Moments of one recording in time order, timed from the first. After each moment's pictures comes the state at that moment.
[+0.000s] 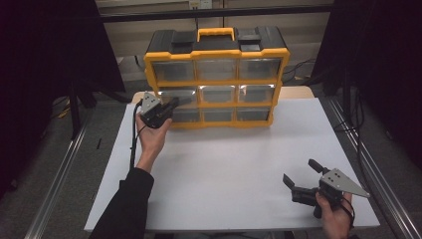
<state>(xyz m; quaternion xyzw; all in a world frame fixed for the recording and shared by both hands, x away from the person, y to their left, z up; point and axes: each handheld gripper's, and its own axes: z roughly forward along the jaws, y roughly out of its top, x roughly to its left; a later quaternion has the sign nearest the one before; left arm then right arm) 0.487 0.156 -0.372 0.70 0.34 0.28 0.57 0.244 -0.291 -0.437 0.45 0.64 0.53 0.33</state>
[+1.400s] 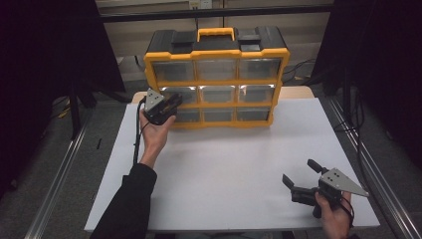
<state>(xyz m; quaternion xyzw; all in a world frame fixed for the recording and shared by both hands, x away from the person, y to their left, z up) 0.497 0.149 -0.374 0.69 0.33 0.28 0.57 0.245 -0.290 -0.438 0.45 0.64 0.53 0.32</state>
